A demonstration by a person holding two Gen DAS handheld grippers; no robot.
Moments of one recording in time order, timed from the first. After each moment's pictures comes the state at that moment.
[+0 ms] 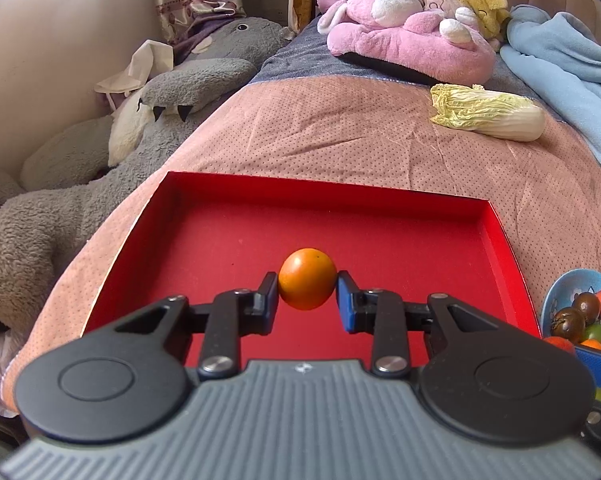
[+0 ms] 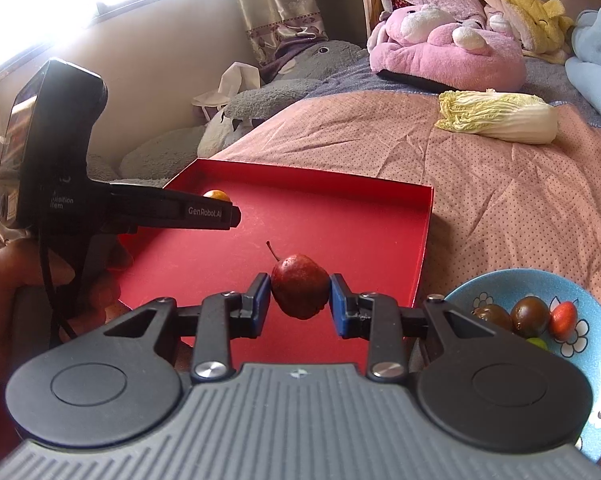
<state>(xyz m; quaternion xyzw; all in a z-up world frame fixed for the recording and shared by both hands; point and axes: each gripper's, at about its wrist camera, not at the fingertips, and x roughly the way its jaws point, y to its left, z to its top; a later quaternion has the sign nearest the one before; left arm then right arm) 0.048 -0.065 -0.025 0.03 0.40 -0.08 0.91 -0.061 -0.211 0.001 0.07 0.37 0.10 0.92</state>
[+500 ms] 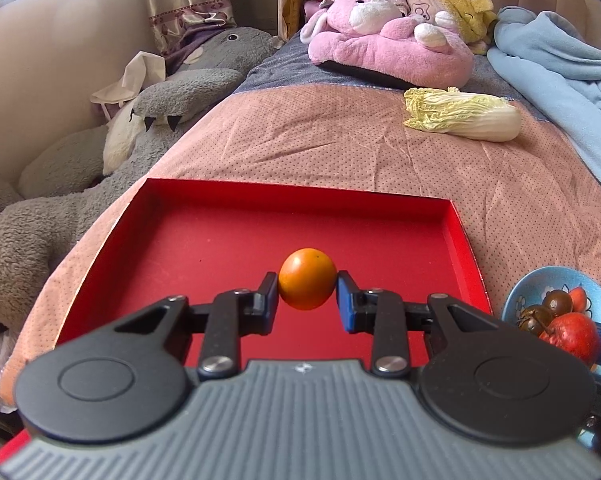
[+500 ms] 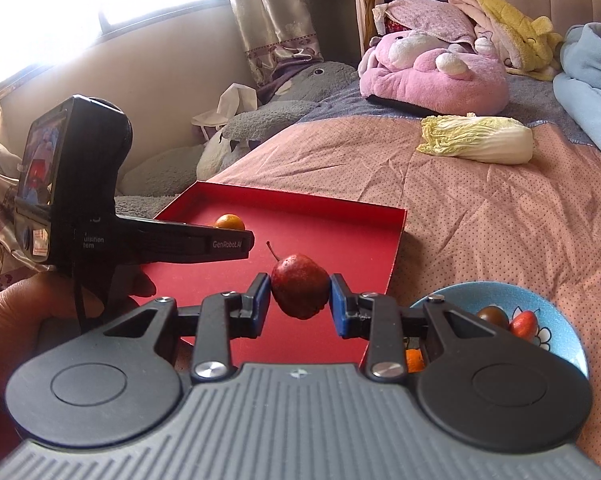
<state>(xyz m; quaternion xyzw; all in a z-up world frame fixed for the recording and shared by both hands) 0.025 -0.097 -0.015 0.04 0.38 -0.09 0.92 -0.090 -0.239 0.032 0.08 0.35 0.10 0.93</state>
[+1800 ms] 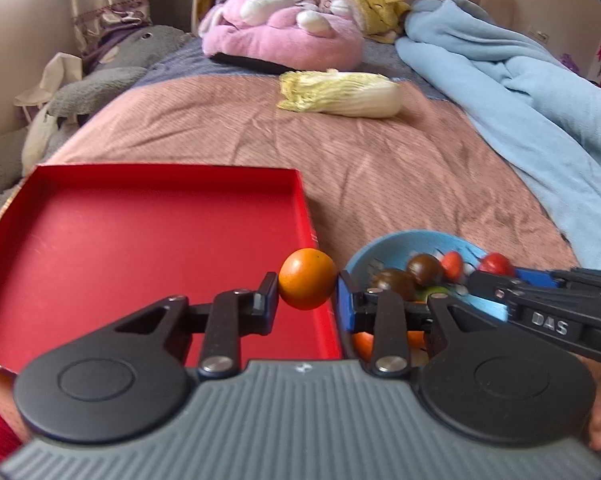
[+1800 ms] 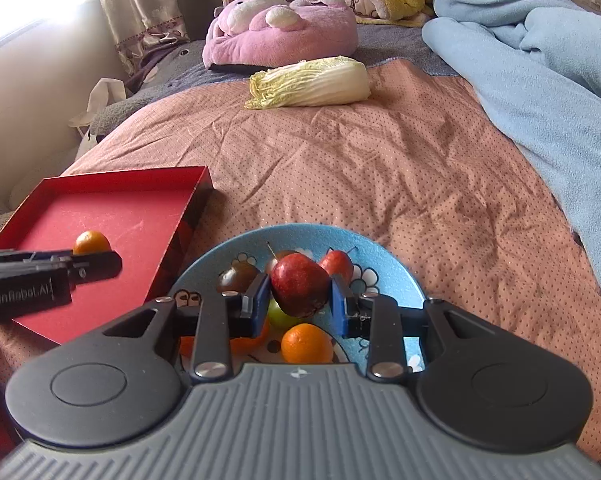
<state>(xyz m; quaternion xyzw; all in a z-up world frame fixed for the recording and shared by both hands) -0.033 -0.178 -0.024 0.02 0.39 -0.22 0.89 -0.100 -0.359 -0.020 0.10 0.40 -0.08 0.91</state>
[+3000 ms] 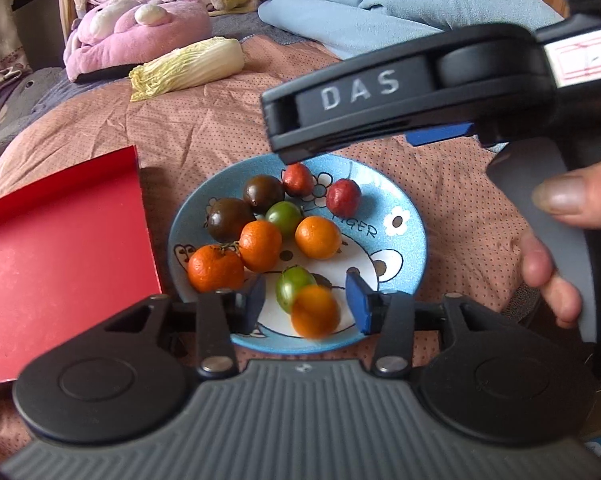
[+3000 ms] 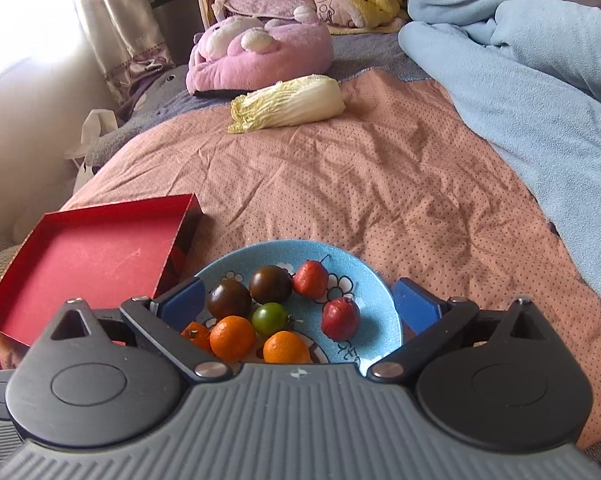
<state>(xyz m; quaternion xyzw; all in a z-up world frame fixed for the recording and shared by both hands) -0.105 -0.241 -0.048 0.13 0.37 -0.35 0.85 -0.122 -0.381 0.004 0.14 0.37 -0.09 0.92</state>
